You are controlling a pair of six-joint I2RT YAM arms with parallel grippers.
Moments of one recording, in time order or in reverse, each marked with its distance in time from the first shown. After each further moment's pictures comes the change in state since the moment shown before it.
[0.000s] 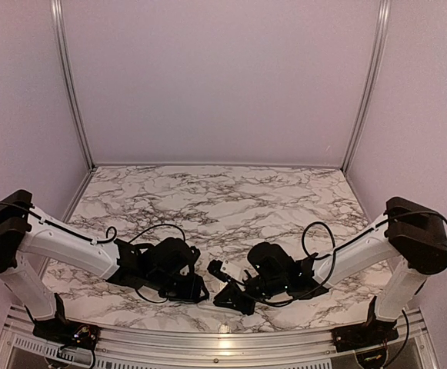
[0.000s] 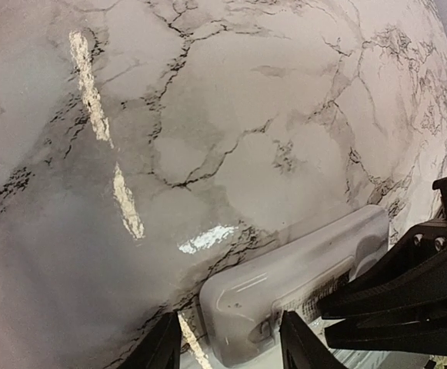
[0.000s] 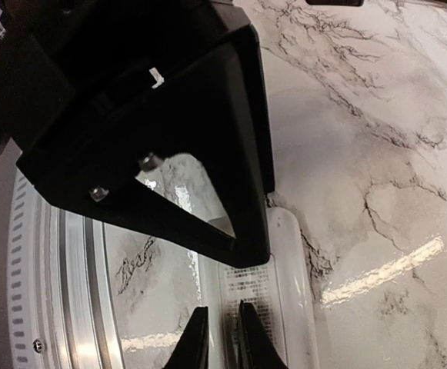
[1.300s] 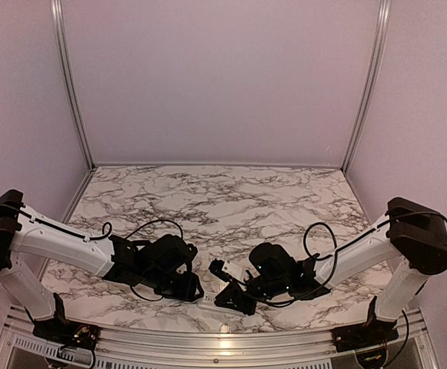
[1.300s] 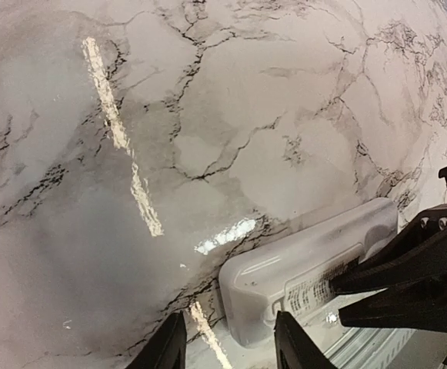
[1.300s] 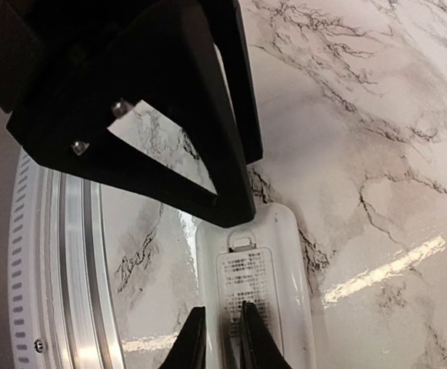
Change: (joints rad) left arm 0.001 -0.023 0.033 -0.106 -0.035 0.051; right arm 0.000 -0.006 -0.014 0.016 0.011 0.017
